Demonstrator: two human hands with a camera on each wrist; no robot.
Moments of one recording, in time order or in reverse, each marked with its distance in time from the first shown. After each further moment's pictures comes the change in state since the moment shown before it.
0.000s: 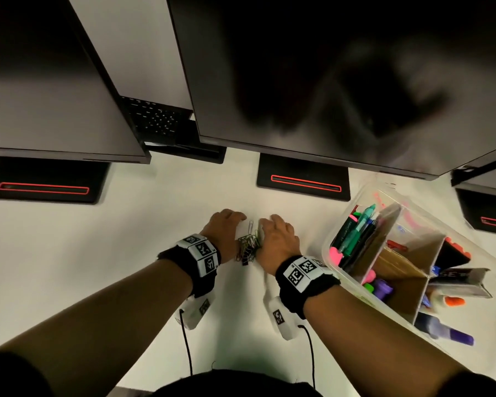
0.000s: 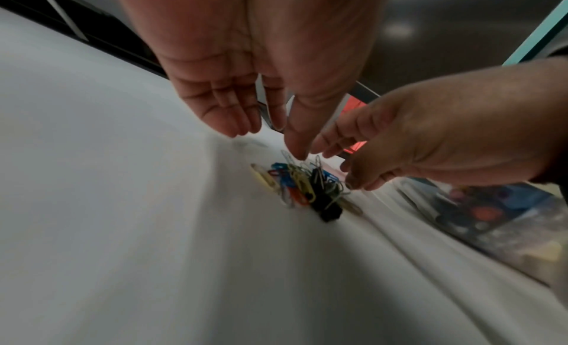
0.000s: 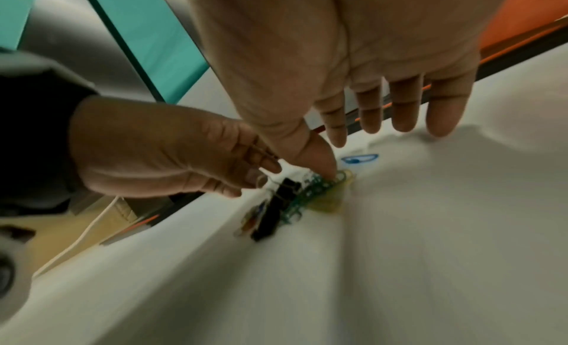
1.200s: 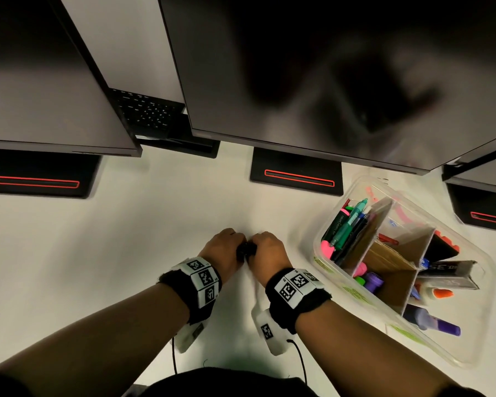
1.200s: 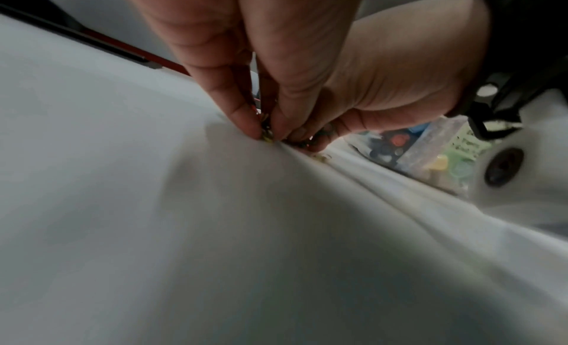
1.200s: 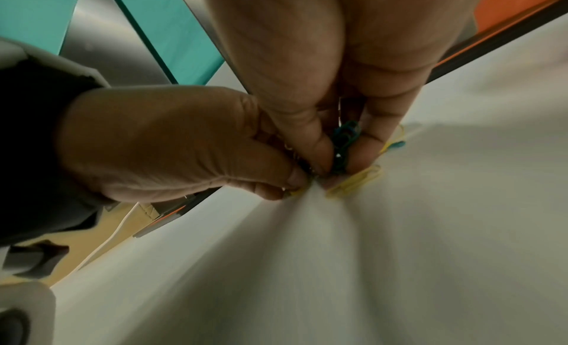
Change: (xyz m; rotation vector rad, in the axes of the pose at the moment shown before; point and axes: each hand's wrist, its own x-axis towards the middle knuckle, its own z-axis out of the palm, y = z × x) left_hand -0.026 0.015 0.034 -0.009 0.002 0.020; right_hand -0.017 0.003 0.022 0.169 0.046 -0.063
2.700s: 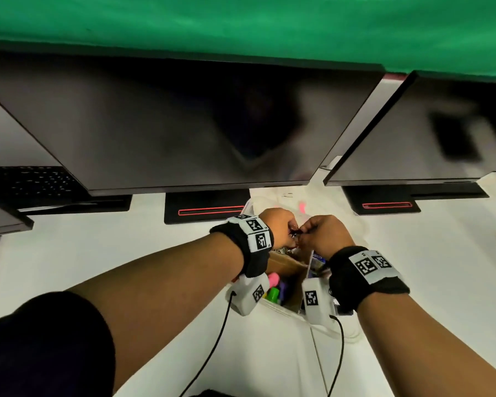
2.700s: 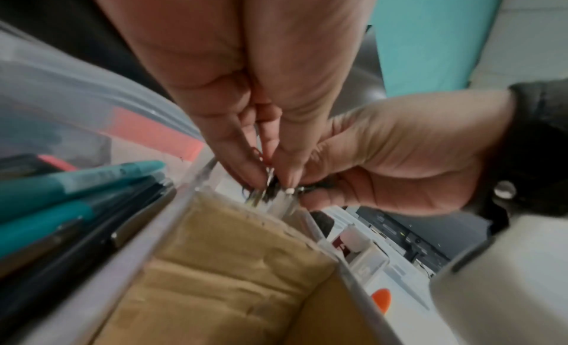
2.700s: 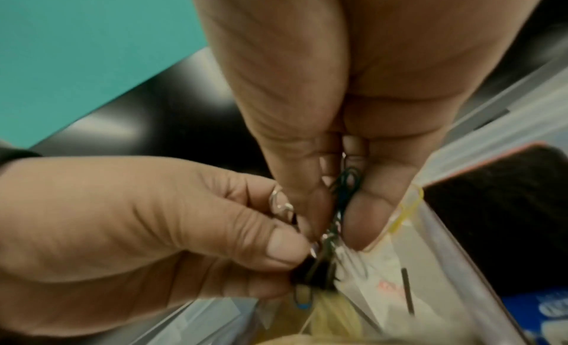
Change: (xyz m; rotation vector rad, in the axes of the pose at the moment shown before) left_hand 0.066 0.264 -0.015 0.032 -0.171 0.394; right_hand -0.071 0.147 -0.211 0.310 0.343 0.405
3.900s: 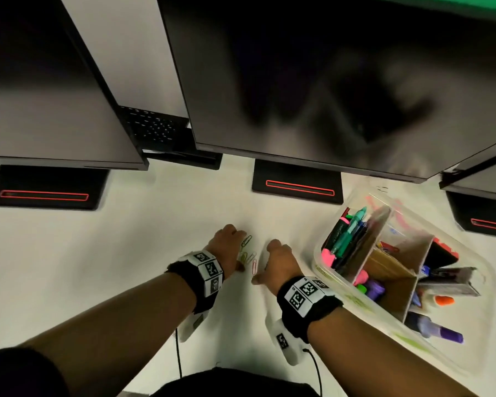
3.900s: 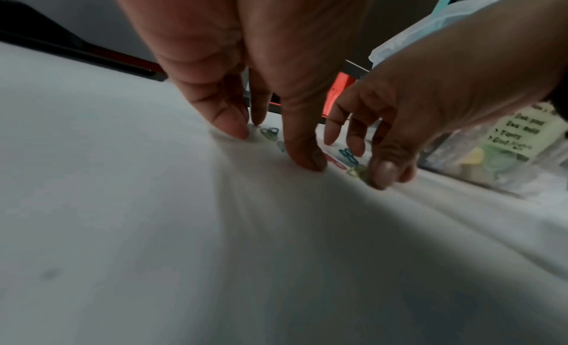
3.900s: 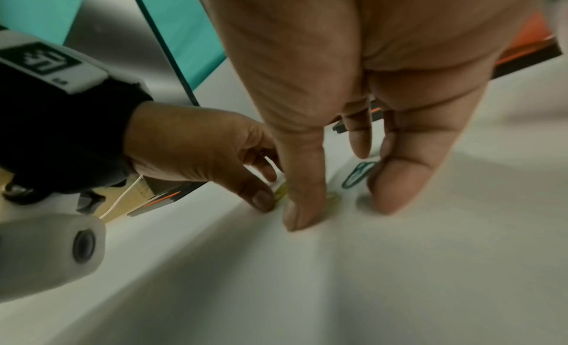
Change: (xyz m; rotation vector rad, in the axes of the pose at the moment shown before) left_hand -0.143 -0.233 0.028 0.079 0.038 -0.424; right_hand -0.057 -0.074 0.229 -0.362 -0.471 -0.152
